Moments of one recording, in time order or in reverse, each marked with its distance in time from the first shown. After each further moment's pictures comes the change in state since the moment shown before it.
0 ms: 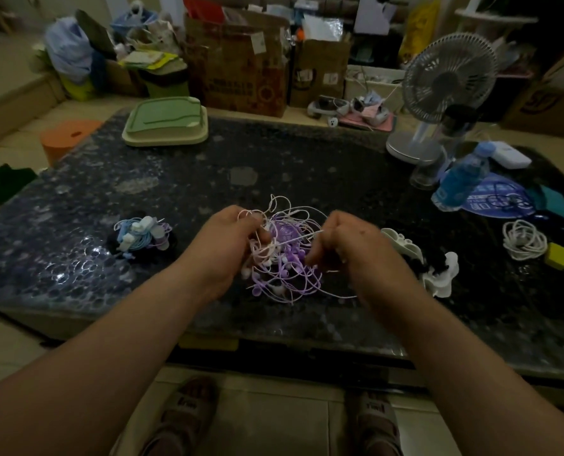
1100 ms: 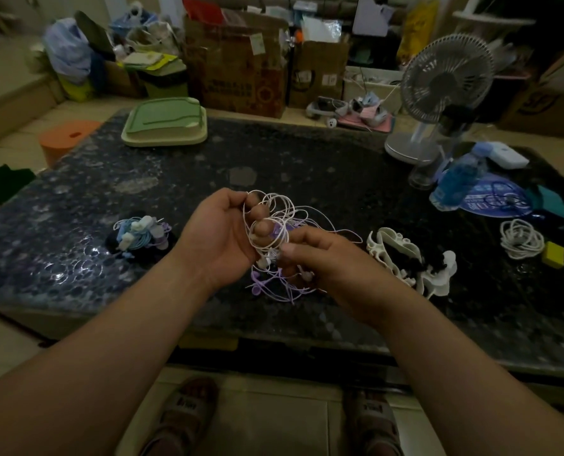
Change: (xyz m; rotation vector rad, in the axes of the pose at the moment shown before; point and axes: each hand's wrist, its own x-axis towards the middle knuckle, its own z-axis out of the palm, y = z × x) left_hand 0.002 0.016 -0.001 -0.714 -0.321 -0.182; right_hand 0.015 0.018 0.014 0.157 -0.230 0.148
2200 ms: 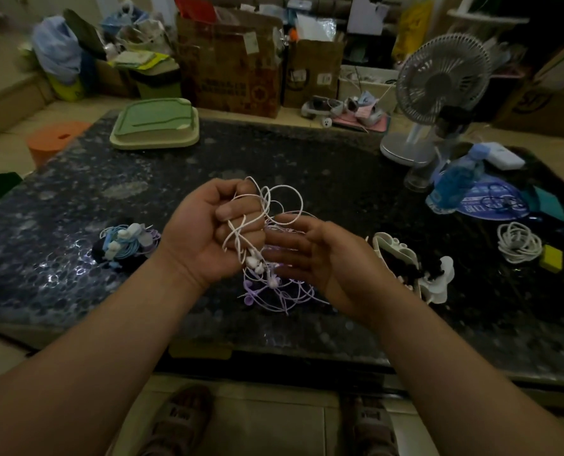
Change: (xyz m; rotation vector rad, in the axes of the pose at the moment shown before) left_hand 0.018 0.015 -0.006 -0.127 -0.449 -0.104; right_hand 0.016 -0.005 -0.011 0.353 0.019 0.017
